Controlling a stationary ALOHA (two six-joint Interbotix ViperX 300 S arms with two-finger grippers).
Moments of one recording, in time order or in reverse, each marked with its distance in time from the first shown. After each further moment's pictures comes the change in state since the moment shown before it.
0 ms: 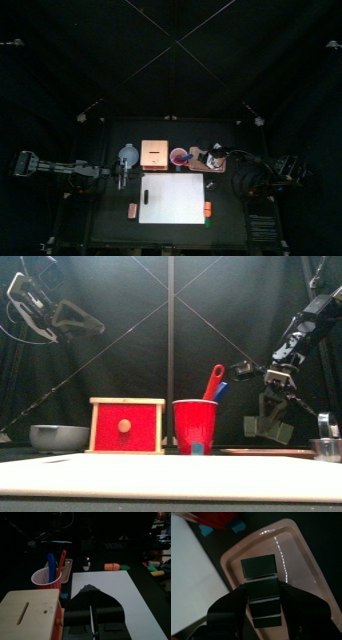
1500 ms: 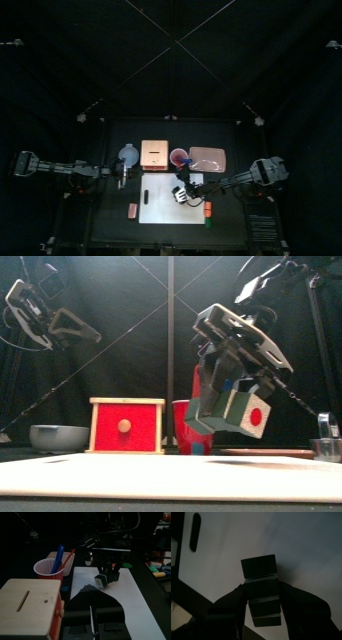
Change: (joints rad) left arm 0.003 -0.002 0.034 -0.071 0.002 0.003; right arm 0.755 0.430 -0.508 -0.805 0.233 1.965
